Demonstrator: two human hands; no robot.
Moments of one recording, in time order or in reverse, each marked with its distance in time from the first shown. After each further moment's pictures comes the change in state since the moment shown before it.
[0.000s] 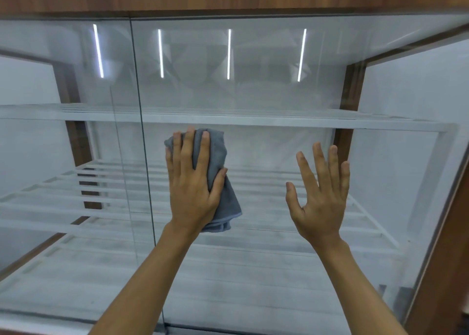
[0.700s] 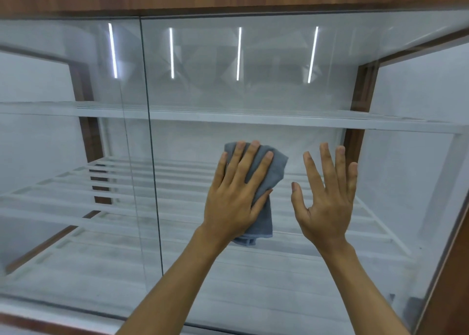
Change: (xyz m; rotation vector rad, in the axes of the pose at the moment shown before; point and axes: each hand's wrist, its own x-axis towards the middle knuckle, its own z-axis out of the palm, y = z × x) left_hand -0.016 0.044 0.016 0.135 -0.129 0.297; right_hand -0.001 0.001 0.001 0.007 0.000 -0.023
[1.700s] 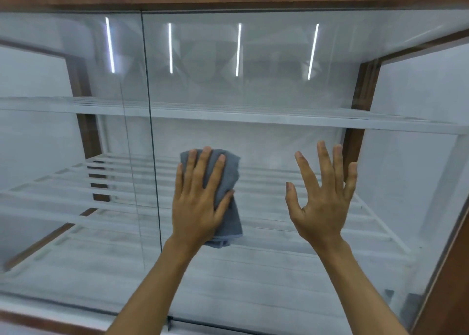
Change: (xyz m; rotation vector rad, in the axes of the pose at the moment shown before) left_hand -0.041 -0.047 -0.007 0.033 0.009 -0.182; right_hand 0.006 -0.012 0.002 -0.046 -0.012 0.008
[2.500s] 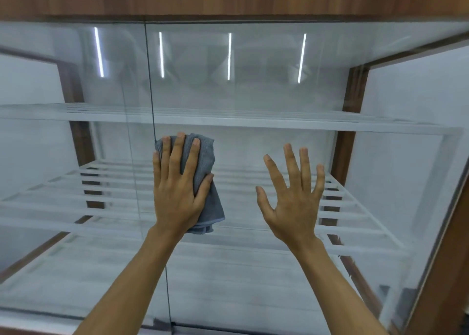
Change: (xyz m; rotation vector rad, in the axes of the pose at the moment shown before) left_hand 0.025 -0.039 -0.010 -0.064 0.076 -0.076; right_hand 0.002 -0.043 0.015 -0.078 -0.097 -0.008
